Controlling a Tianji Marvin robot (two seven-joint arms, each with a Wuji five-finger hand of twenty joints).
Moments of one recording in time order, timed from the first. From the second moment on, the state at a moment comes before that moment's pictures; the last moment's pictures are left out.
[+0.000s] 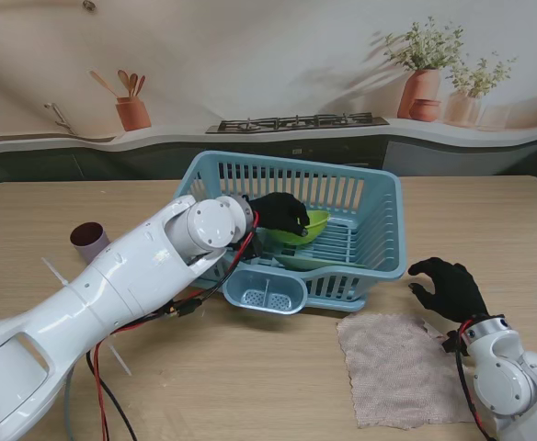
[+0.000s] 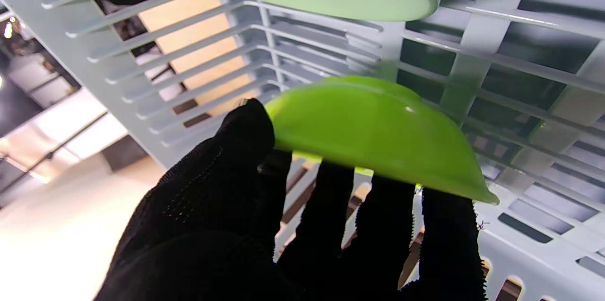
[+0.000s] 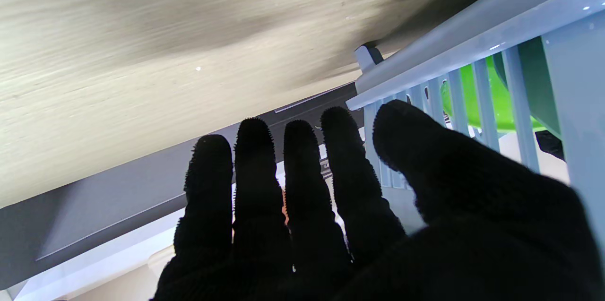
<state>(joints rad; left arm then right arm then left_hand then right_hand) 0.79 -1.27 -0.57 -1.16 0.04 0.17 -0.27 -1.77 -1.10 1.58 -1.44 -0.78 -0.33 -0.21 0.99 -0.43 0.49 -0.12 0.74 0.21 0.63 0.41 0.64 0.39 0.53 0.41 0.55 0.46 0.60 0.55 0.13 0.52 1.02 0.56 0.65 -0.42 0.90 -0.14 0.60 0.20 0.64 0.30 0.51 0.20 0.70 0.36 0.46 0.18 0.60 0.38 0.16 0.14 1.06 0.50</state>
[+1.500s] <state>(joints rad) 0.99 -1.12 -0.90 -1.50 0.21 -0.01 -0.37 -1.77 -1.10 1.58 -1.44 -0.77 -0.35 -0.20 1.02 -0.42 0.44 -0.12 0.71 0.20 0.64 0.45 0.61 0.36 0.55 0.40 0.50 0.44 0.63 0.59 0.11 0.52 1.03 0.56 0.65 -0.43 0.91 -0.14 0.60 0.20 0.64 0.30 0.51 0.20 0.70 0.36 0.46 0.18 0.60 0.38 0.16 0.14 1.06 0.50</state>
